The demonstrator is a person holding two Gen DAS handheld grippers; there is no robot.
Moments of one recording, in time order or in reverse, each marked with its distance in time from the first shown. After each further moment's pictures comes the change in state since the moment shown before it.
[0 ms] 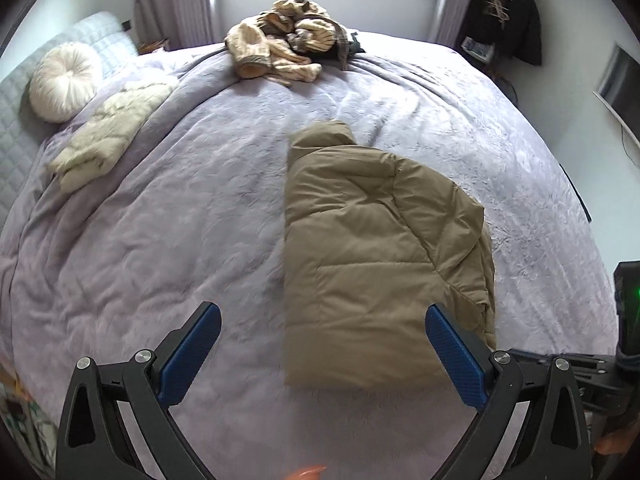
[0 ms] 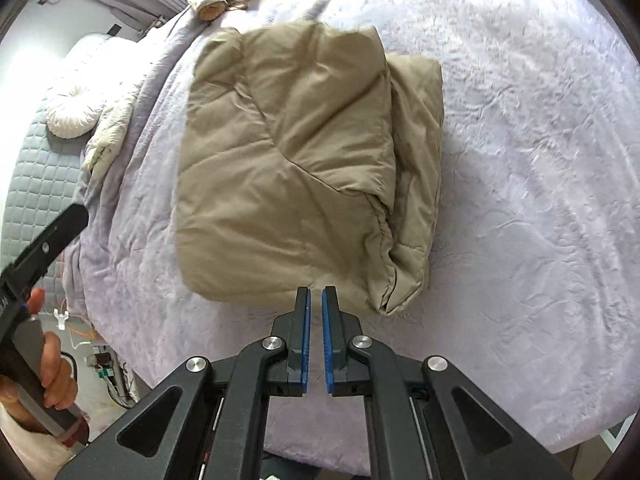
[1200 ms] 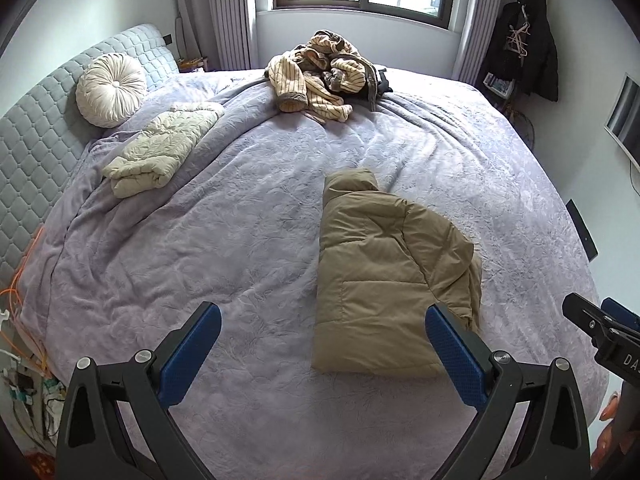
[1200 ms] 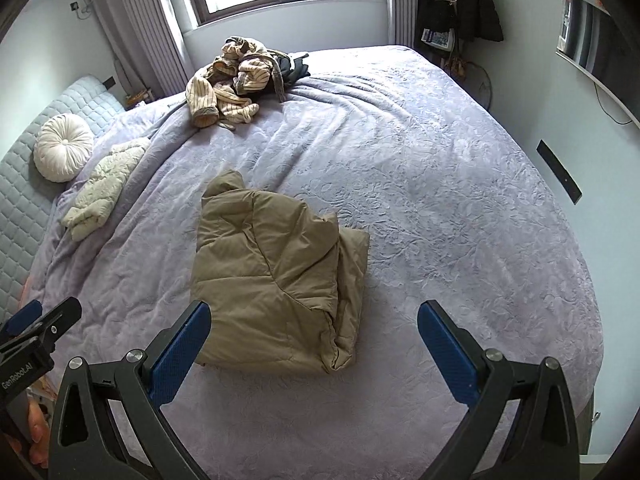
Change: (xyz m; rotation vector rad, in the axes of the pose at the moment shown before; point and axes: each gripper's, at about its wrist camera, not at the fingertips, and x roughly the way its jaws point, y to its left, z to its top) left arm -0.105 0.010 0.004 -0.056 -0.098 0.074; right arm -0.154 0.085 -0.016 -0.078 -0.433 -0.305
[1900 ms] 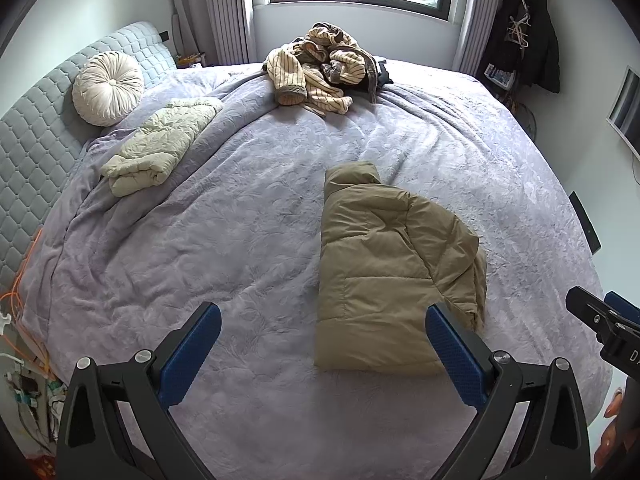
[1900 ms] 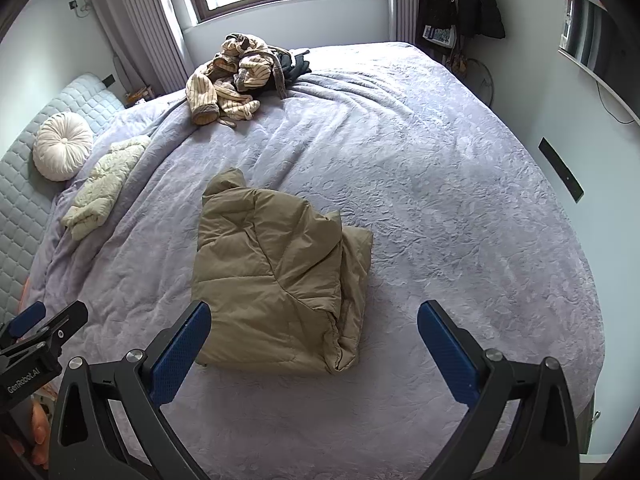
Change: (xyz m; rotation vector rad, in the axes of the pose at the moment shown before) left arm 0.006 -0.004 0.000 0.007 0.021 0.008; right arm 0.001 0.000 -0.001 0.002 0.007 0.002
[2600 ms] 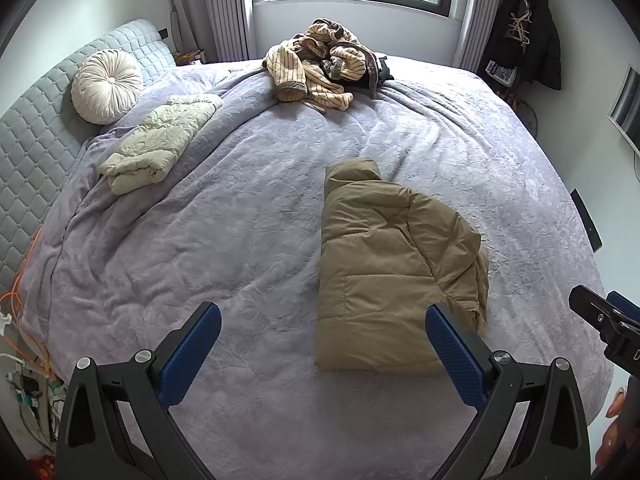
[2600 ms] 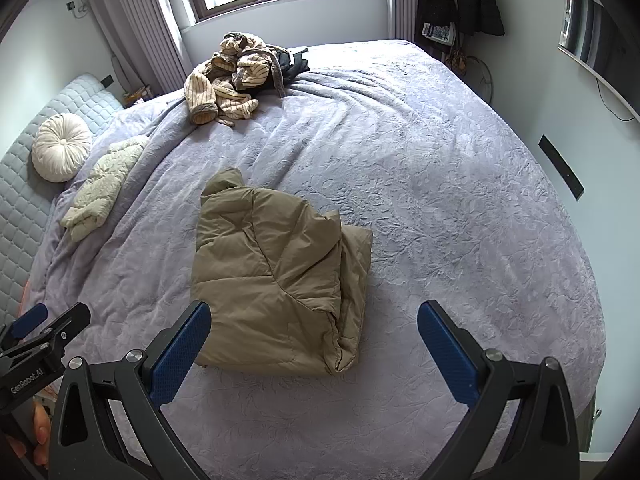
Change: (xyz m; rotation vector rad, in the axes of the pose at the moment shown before) left arm 0.007 0.004 0.001 0.010 0.009 -0.007; right arm 0.002 -0.003 0.004 -0.004 0.002 0.003
